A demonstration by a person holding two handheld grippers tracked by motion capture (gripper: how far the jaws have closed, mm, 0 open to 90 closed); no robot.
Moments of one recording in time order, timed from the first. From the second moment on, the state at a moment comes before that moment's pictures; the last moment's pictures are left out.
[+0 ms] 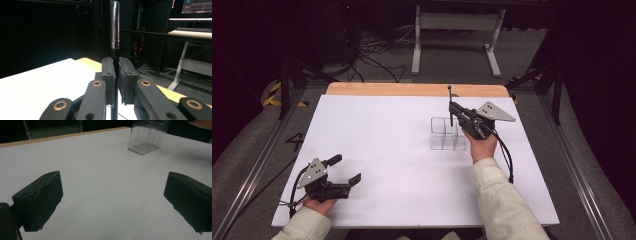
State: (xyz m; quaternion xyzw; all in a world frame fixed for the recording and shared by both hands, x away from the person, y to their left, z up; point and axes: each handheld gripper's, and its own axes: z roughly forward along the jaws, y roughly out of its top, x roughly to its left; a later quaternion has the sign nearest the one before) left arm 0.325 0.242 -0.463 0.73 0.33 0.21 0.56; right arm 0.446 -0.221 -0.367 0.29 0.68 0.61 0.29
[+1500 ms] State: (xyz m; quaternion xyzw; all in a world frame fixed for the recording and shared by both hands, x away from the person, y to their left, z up) left arm 0.325 0.242 -0.463 0.73 0.33 0.20 0.56; right arm 0.446 -0.230 -0.399 0.34 0.67 0.61 0.24
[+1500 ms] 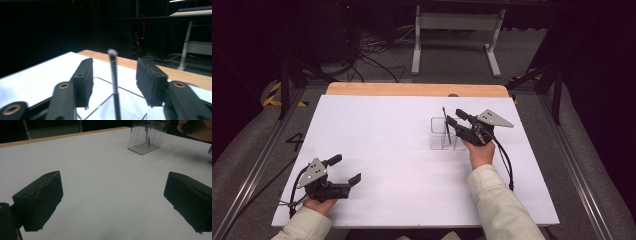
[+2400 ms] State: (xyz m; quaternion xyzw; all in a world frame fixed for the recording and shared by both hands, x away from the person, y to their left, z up) left arm 0.326 0.243 -0.462 0.73 0.33 0.20 0.56; right arm 0.405 -0.255 -0.366 0.30 0.69 0.62 0.22
